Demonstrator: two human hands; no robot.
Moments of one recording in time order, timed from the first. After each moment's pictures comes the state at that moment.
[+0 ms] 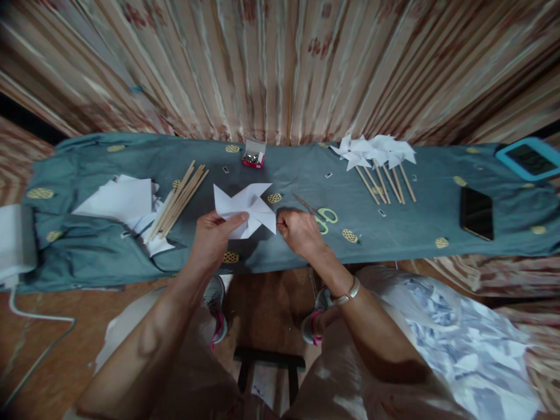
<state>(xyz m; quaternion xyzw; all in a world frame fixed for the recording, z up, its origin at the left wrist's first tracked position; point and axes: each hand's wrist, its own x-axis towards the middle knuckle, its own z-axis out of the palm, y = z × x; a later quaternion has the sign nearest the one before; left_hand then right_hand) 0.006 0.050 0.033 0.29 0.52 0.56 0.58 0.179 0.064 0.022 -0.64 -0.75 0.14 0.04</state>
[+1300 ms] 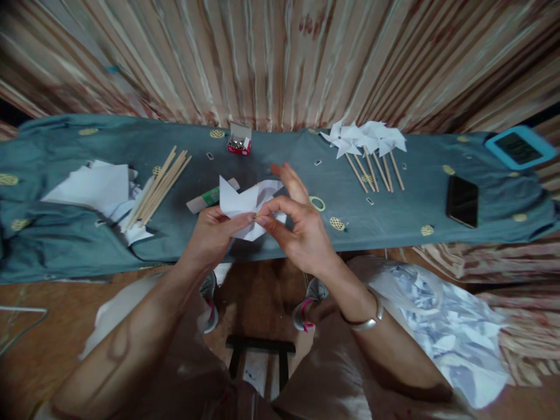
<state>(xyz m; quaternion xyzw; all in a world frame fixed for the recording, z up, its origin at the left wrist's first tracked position) 0.036 0.033 0.037 0.33 0.43 0.52 0.67 0.199 0.020 0.069 -0.47 -0.72 0.29 0.42</state>
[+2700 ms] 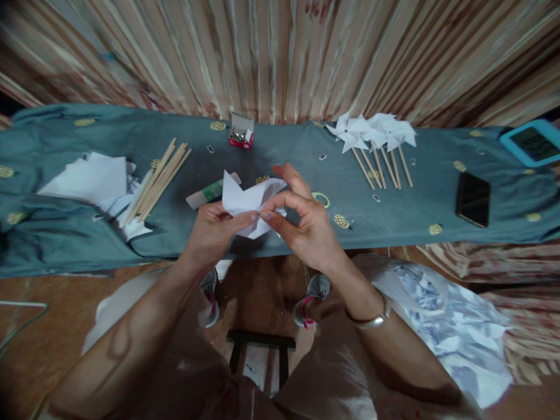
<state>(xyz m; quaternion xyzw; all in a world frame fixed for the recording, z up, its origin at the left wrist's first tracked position) 0.035 0.031 0.039 0.37 0.43 0.51 0.65 0.204 0.023 0.061 -0.47 -0.70 0.34 0.42</state>
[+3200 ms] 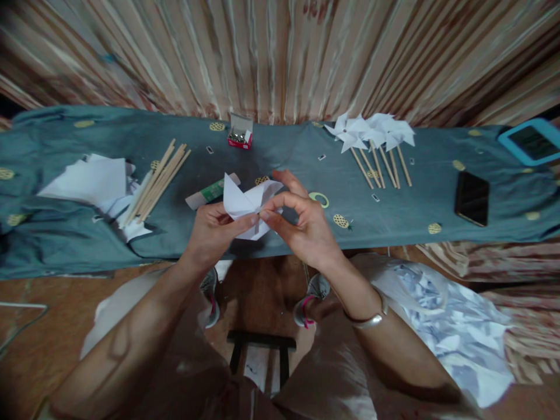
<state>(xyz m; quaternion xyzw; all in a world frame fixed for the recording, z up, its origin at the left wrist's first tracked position) 0.033 0.030 0.037 0.43 0.43 0.51 0.61 0.203 0.024 0.056 -0.49 -0.67 0.37 0.42</state>
